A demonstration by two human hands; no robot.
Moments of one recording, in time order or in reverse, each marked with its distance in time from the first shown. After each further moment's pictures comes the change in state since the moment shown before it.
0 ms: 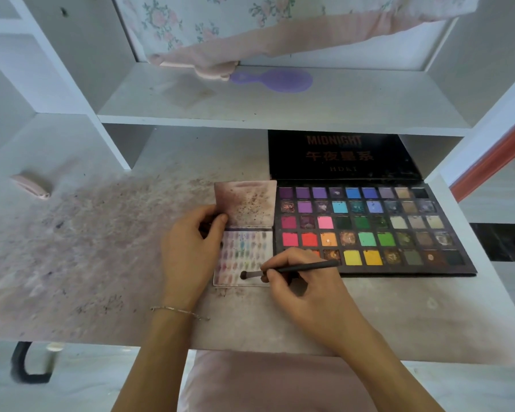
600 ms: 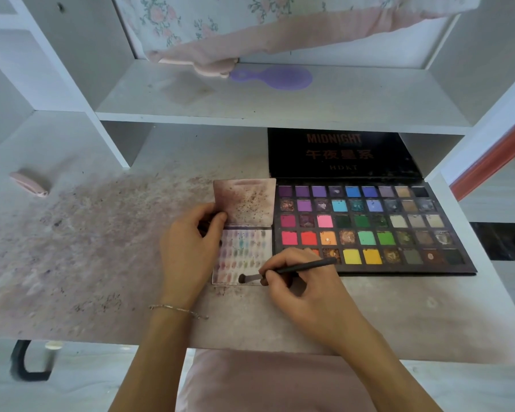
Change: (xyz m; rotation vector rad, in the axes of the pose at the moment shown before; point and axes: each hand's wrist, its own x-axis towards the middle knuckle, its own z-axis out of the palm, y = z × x) left_hand 0.000 -0.002 0.001 0.038 0.024 0.032; right_hand 0.001 -0.002 -0.001 -0.042 -0.035 0.020
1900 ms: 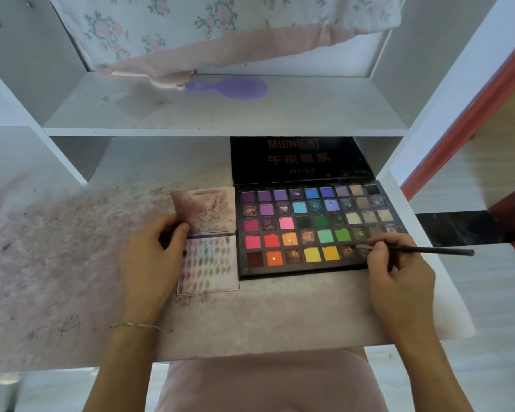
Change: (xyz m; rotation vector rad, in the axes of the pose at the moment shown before) left_hand -0.002 0.001 0.000 0.013 -0.005 -0.019; right_hand -0.042 0.048 -0.075 -0.012 0.788 0.143
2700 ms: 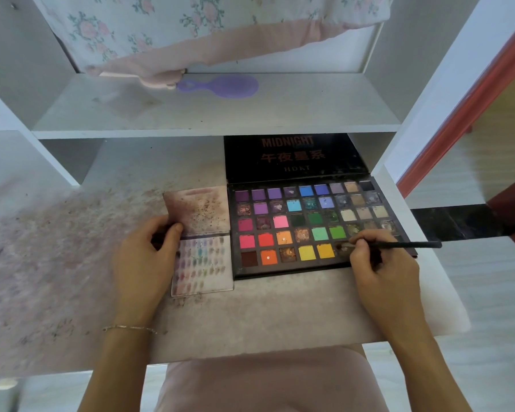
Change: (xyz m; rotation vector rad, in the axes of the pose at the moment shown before) left_hand 0.001 0.001 0.000 -0.028 -0.021 -0.014; right_hand 0.003 0.004 0.001 -0.093 -0.125 -0.043
